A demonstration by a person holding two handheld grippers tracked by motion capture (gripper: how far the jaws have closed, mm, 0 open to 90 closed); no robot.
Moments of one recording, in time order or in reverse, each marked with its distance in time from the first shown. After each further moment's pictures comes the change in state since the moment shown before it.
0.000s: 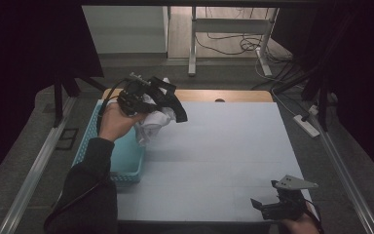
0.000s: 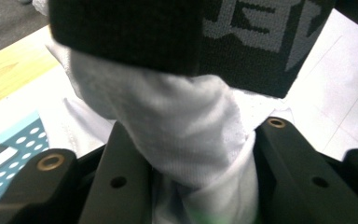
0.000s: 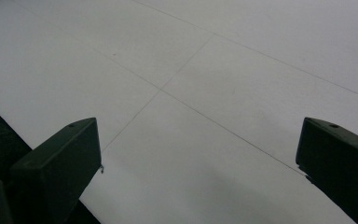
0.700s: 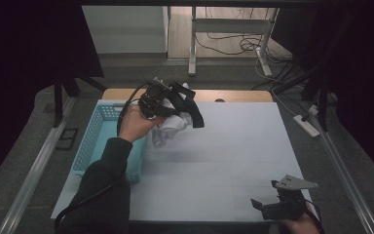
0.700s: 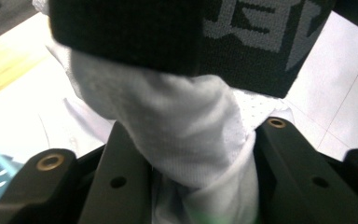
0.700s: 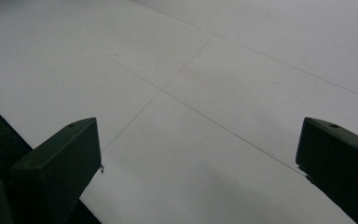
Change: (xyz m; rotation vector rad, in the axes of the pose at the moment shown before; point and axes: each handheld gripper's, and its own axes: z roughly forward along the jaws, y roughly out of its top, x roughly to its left) left arm -0.028 0.018 0.044 0.034 -0.052 0.061; right arm 0.000 0.000 0.000 -0.002 0.001 0.001
